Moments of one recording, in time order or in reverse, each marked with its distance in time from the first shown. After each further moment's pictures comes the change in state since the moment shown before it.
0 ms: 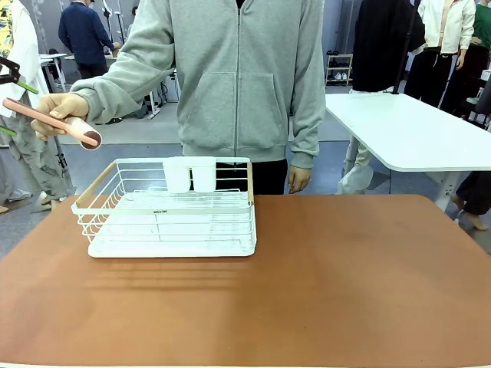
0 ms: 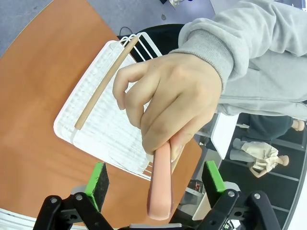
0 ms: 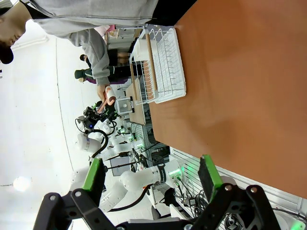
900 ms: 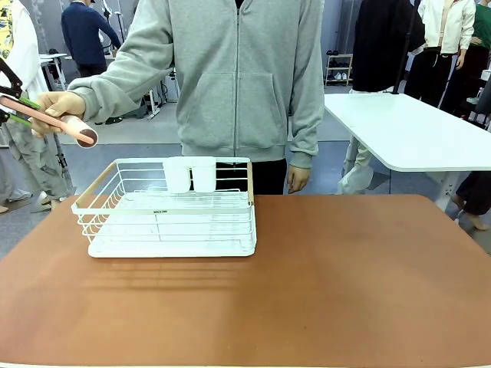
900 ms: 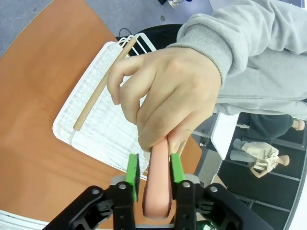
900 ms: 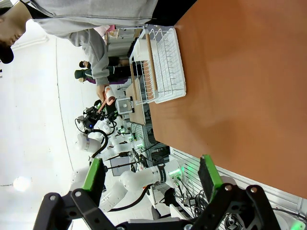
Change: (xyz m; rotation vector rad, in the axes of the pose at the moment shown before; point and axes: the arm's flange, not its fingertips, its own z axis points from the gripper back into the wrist) left arm -0.001 -0.003 -0.001 -0.001 -0.006 -0.007; right arm 0.000 0.000 0.000 0.000 0.000 0.000
